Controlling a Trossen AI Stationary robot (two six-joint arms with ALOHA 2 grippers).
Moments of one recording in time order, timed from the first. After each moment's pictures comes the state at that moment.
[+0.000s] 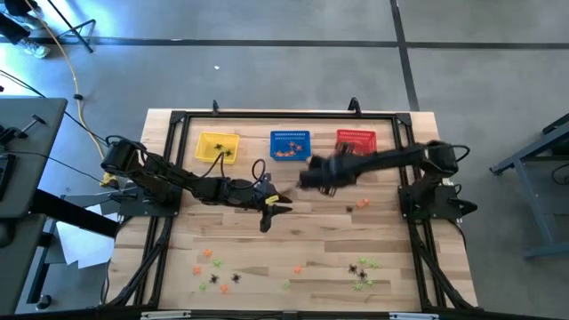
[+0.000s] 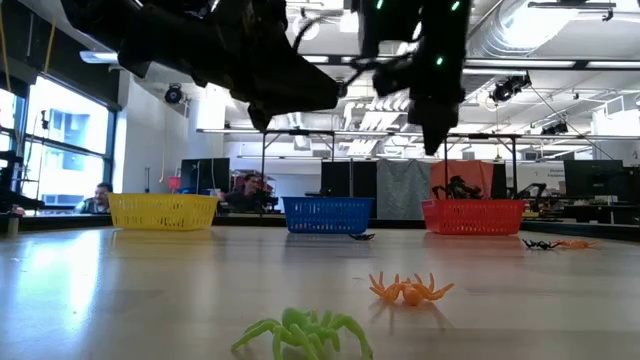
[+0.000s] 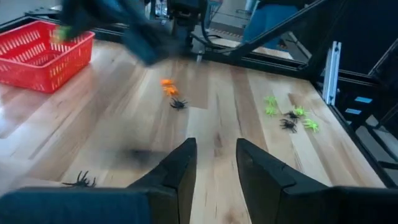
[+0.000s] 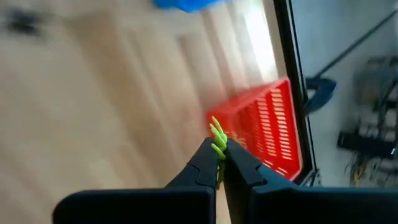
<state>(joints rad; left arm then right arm) -0.17 1.60 0.70 0.60 -0.13 -0.23 0.00 1.78 1.39 -1.23 0.62 0.39</state>
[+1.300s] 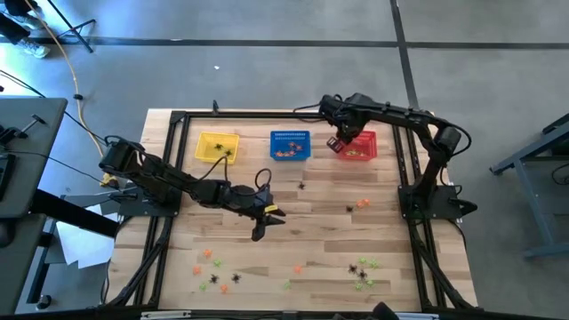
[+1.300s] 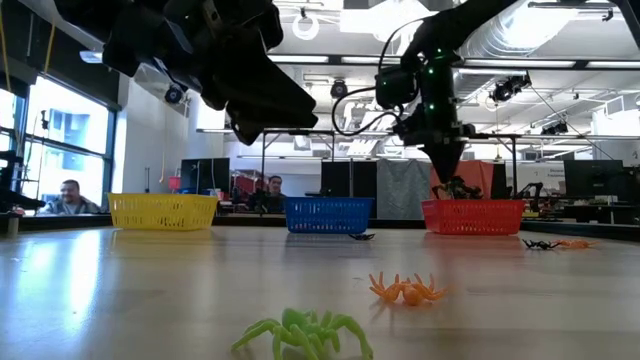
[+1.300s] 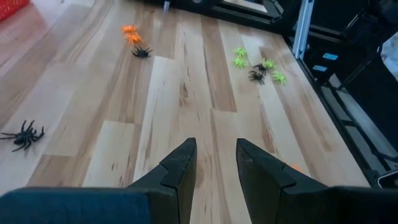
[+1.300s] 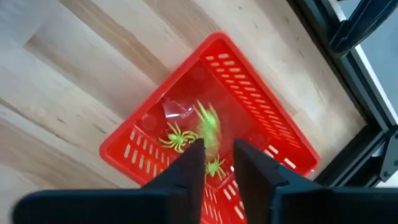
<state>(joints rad) -0.21 1.58 0.70 0.45 -0.01 -0.29 -0.59 1.78 1.39 -1.15 0.25 0.20</state>
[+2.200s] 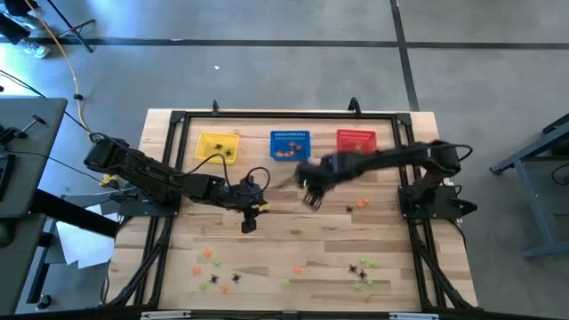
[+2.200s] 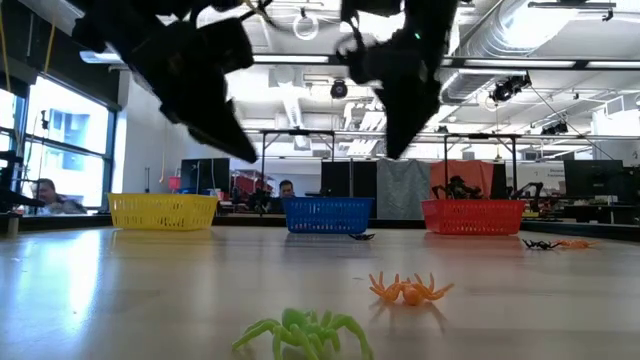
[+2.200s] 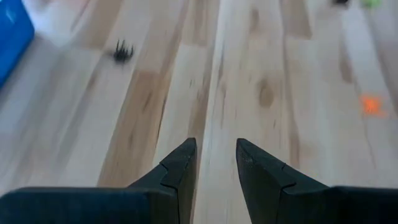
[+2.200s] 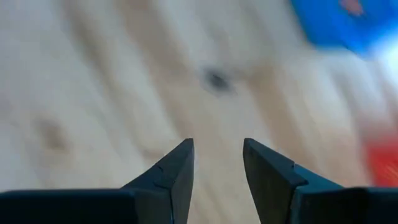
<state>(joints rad) -0.20 1.43 0.70 -0.02 -0.17 -0.27 0.03 1.77 1.39 -0.91 0.19 0.44</state>
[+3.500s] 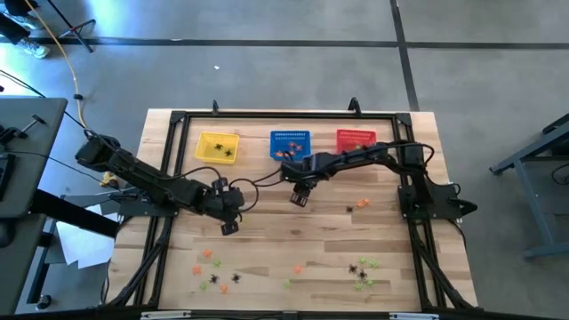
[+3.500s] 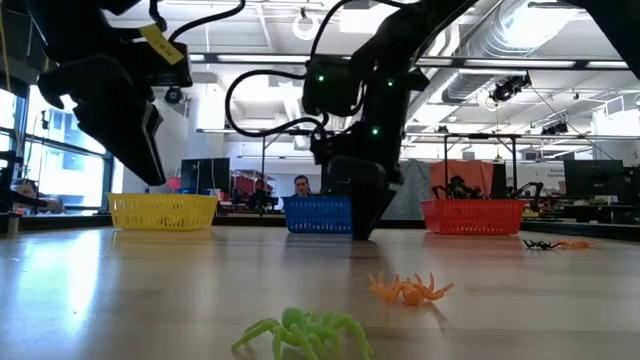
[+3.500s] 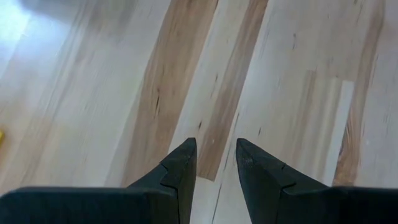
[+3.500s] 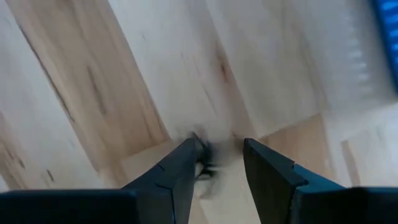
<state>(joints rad) -0.35 1.32 0.70 -0.53 -0.36 -0.55 -0.10 2.06 1.39 -0.68 0.10 0.27</state>
